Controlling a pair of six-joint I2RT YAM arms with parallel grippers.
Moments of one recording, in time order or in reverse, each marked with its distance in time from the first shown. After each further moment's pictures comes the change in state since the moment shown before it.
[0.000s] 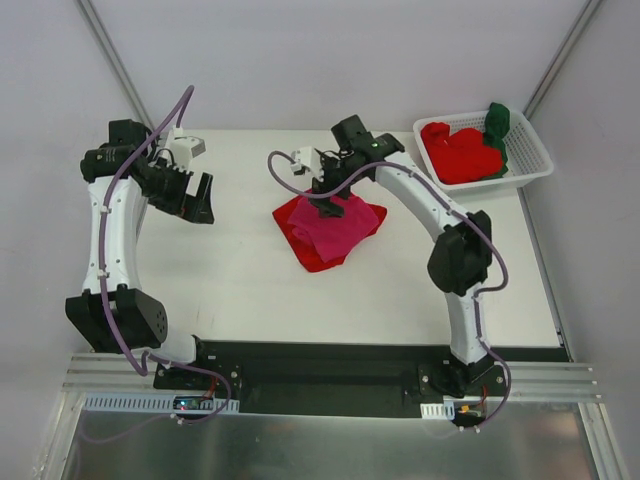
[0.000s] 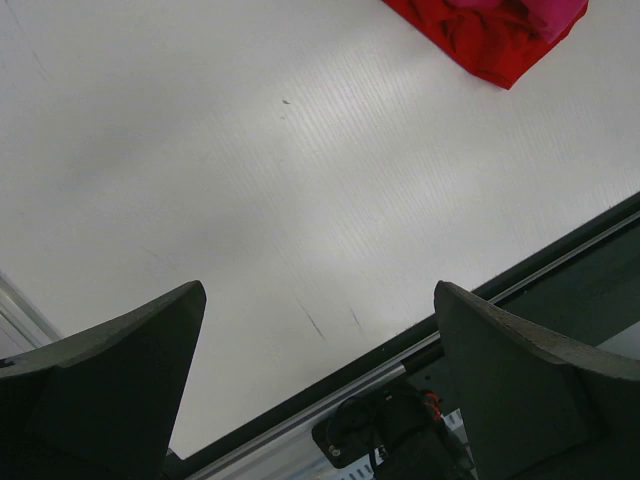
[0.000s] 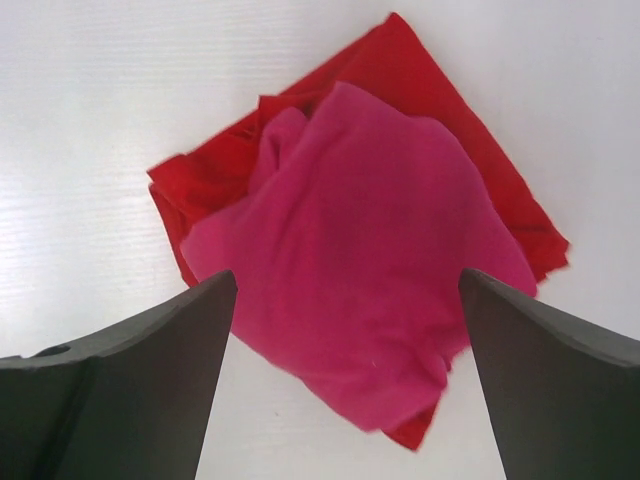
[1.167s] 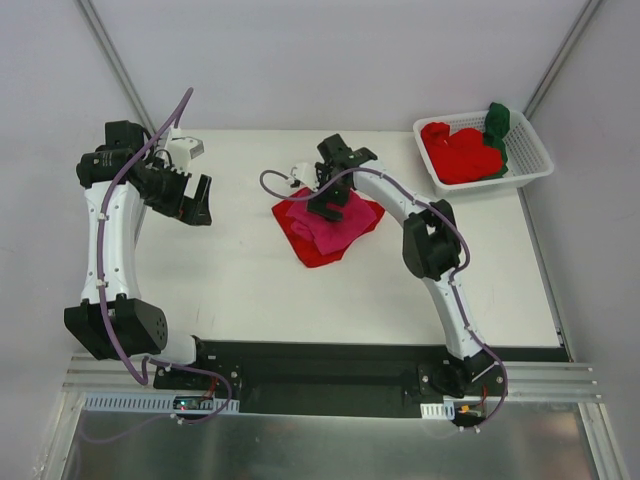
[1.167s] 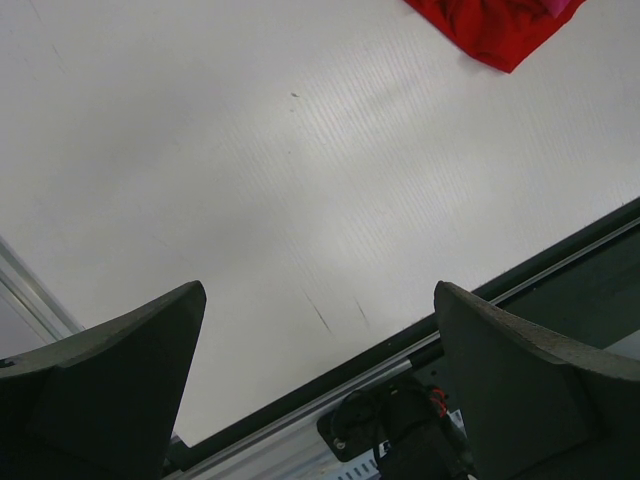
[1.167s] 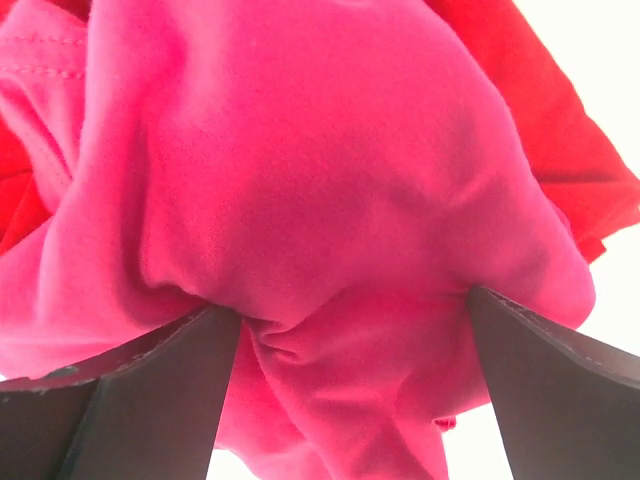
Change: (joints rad) left arm 0.000 -0.041 -0.002 -0.008 -0.028 0.006; right arm -0.011 0.254 0.082 0.052 0.328 0.013
